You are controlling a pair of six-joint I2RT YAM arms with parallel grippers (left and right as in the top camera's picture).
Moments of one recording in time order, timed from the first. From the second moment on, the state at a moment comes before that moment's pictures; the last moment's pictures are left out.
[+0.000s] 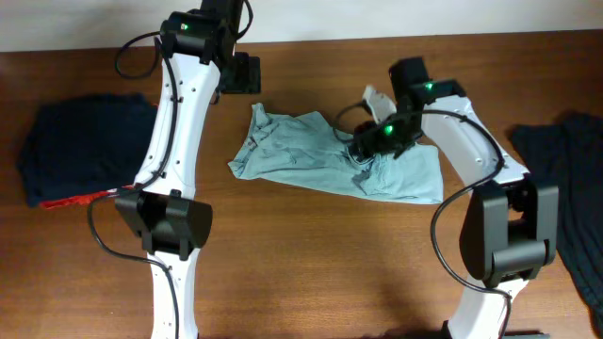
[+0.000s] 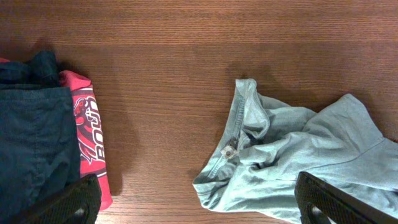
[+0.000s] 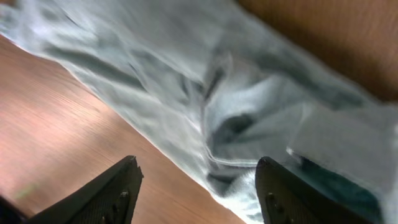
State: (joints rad) left arm -0.25 2.33 2.61 -1.48 -0.18 -0.22; right arm 0.16 2.00 1.62 -0.97 -0.41 -0.08
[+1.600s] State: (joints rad) left arm -0.25 2.33 2.61 -1.47 -0.18 -0.22; right arm 0.18 2.08 1.67 -0.94 -0.05 0.27
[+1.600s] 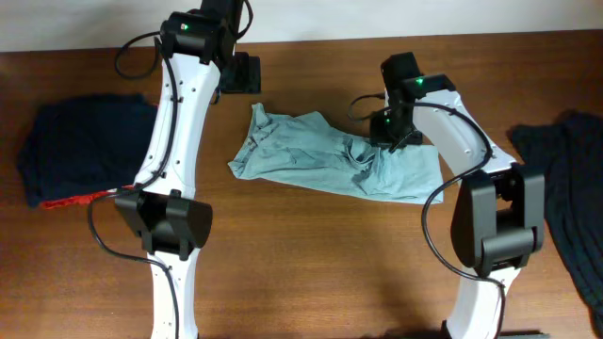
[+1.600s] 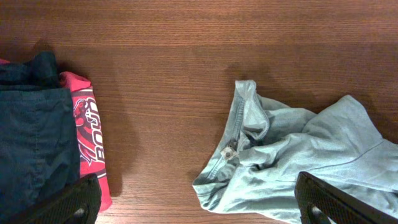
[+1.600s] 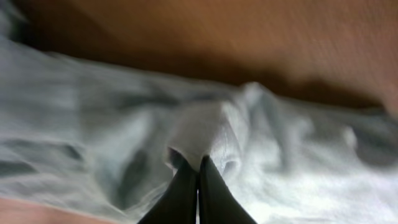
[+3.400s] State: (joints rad) left arm -0.16 2.34 1.87 -0.94 0.38 0.34; right arm -0.03 1.90 1.87 -1.28 -0.16 0.11
